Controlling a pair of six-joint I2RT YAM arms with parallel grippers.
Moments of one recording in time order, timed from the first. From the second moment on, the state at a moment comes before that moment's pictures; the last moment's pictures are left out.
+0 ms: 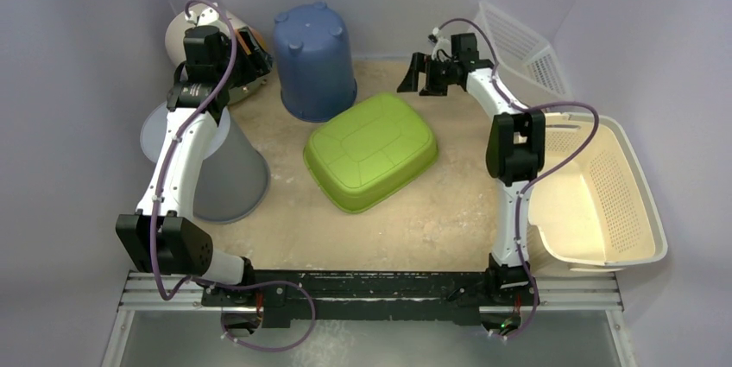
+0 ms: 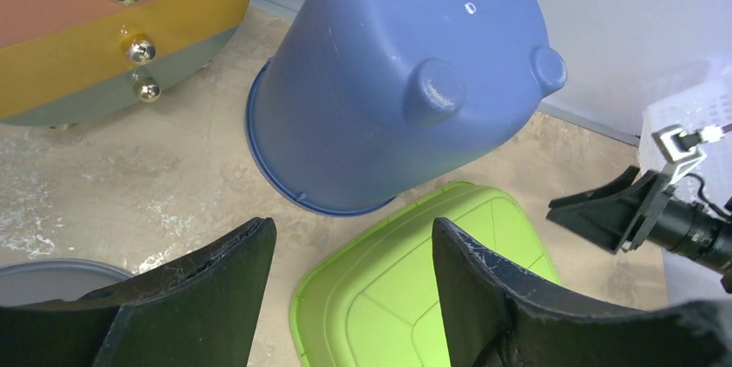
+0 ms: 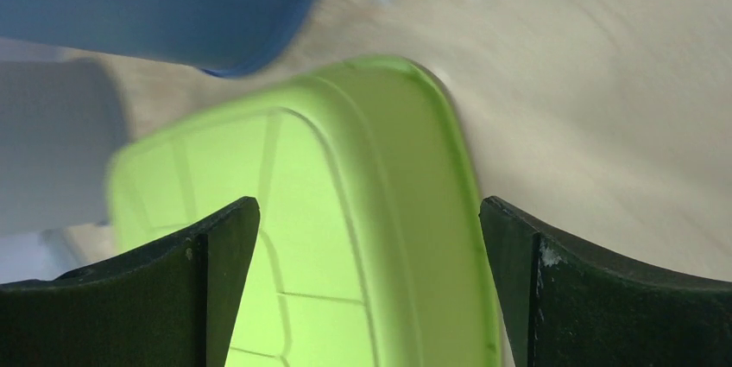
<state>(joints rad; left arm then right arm) -0.04 1.45 1.52 -0.45 0.07 -0.46 0.13 2.29 2.01 -0.46 -0.70 0.25</state>
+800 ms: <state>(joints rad) -0.03 1.43 1.52 -0.47 0.07 -0.44 0.31 2.11 1.72 -0.63 0.07 0.04</state>
